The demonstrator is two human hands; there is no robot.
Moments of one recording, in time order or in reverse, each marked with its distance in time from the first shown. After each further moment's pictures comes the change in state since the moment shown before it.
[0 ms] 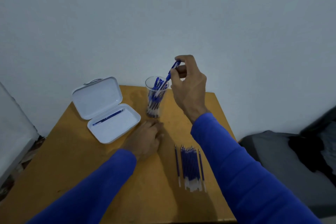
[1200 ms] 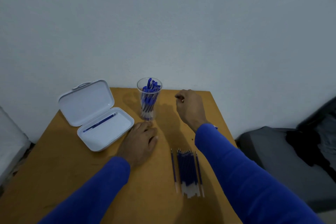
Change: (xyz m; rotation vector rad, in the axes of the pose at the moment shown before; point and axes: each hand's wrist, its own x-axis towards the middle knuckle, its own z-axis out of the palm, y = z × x) left_hand 0.011 -0.025 0.028 0.072 0.083 0.082; right_hand -0.012 0.104 -0.005 -0.528 -0.316 0.224
